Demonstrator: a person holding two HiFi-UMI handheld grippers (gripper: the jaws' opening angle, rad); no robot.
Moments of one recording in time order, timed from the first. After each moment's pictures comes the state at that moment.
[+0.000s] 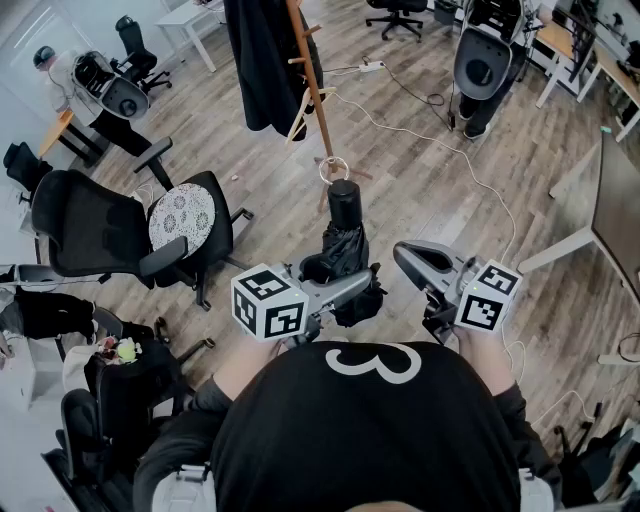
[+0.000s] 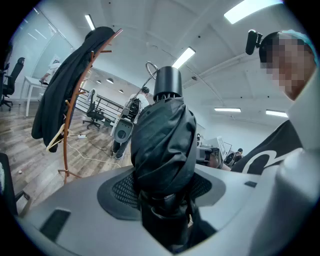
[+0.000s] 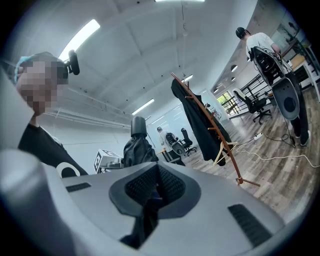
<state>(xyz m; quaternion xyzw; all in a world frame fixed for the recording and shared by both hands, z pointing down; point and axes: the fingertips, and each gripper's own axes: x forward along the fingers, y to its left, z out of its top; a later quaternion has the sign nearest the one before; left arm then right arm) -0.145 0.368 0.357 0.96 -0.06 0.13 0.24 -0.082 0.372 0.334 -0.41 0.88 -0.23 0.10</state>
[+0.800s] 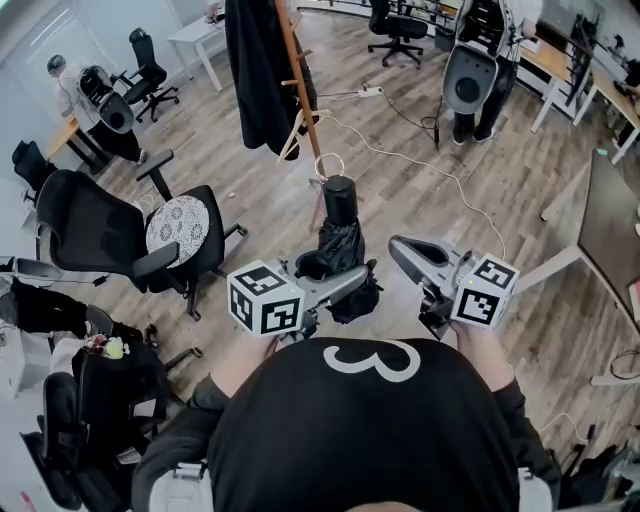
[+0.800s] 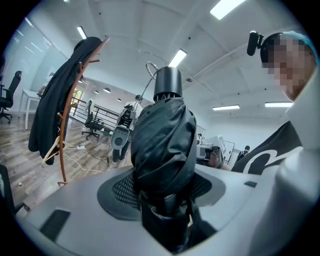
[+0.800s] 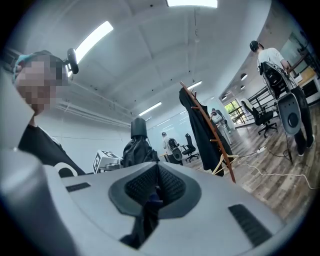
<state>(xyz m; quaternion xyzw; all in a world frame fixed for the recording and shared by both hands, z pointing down) -0.098 0.401 0.331 0.97 -0.08 0.10 0.20 -0.036 0.404 0.300 -0.39 0.89 -0.19 0.09</state>
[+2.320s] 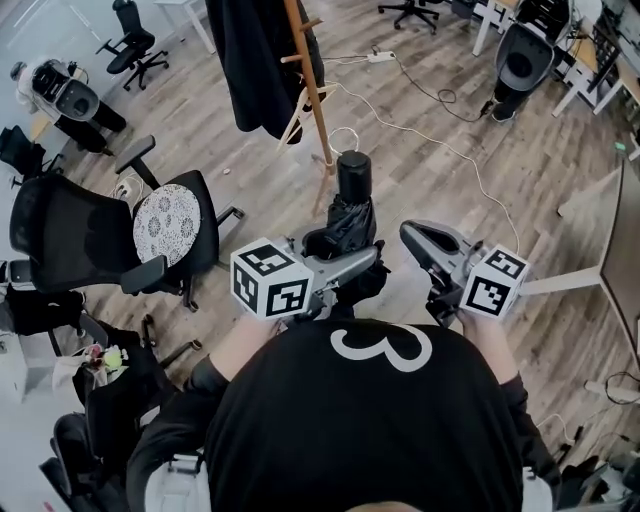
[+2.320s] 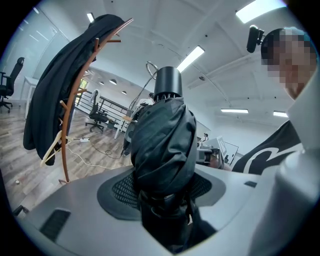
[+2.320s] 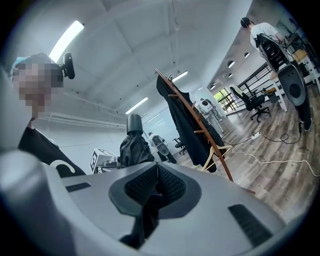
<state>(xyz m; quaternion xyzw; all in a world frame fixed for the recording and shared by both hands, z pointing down) -0.059 0.212 0.381 0.96 -0.08 0.13 0.24 0.005 0.214 0.365 -0.41 0.87 -0.26 0.09</state>
